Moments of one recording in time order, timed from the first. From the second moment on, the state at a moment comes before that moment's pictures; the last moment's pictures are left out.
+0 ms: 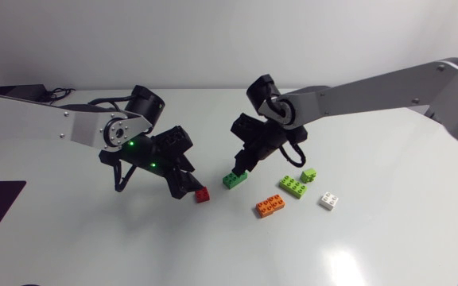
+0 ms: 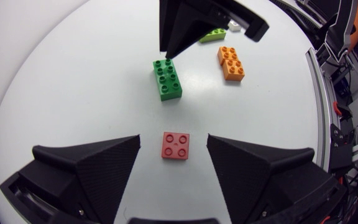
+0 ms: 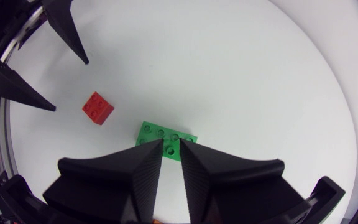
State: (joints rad) left arm -0.39 1.74 1.05 -0.37 0.42 0.66; right arm 0.49 1.97 1.41 -0.47 -0.23 -0.42
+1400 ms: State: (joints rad) left arm -0.47 1.67 1.03 -0.40 0.43 0.61; right arm 0.17 1.78 0.99 -0.33 -0.29 -0.57
